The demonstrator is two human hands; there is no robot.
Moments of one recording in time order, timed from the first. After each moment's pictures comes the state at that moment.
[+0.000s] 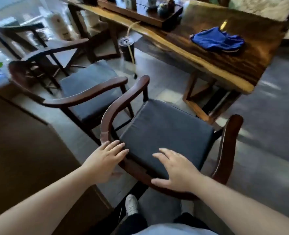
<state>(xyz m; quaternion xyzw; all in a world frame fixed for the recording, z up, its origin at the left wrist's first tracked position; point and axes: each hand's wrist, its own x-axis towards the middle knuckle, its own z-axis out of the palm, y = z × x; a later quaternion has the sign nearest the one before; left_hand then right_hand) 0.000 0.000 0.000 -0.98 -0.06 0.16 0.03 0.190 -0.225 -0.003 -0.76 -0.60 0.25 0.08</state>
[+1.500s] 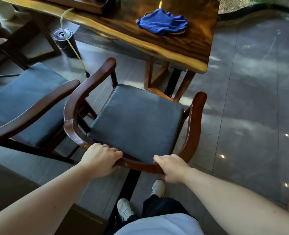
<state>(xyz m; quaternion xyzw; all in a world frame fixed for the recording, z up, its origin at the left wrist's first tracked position) 0.110 0.035 -0.031 -0.99 0.14 0.09 -0.01 0.216 -0.236 -0.070 -0.82 -0.48 0.30 0.04</state>
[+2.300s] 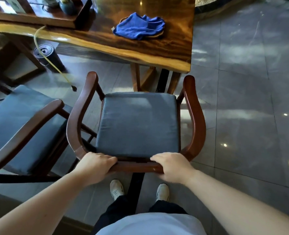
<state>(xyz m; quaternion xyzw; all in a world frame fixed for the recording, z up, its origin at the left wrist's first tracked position) 0.166 0.049 -0.038 -0.98 0.16 0.14 -0.04 0.251 -0.253 -0.059 -0.87 -0.42 0.21 0.18</state>
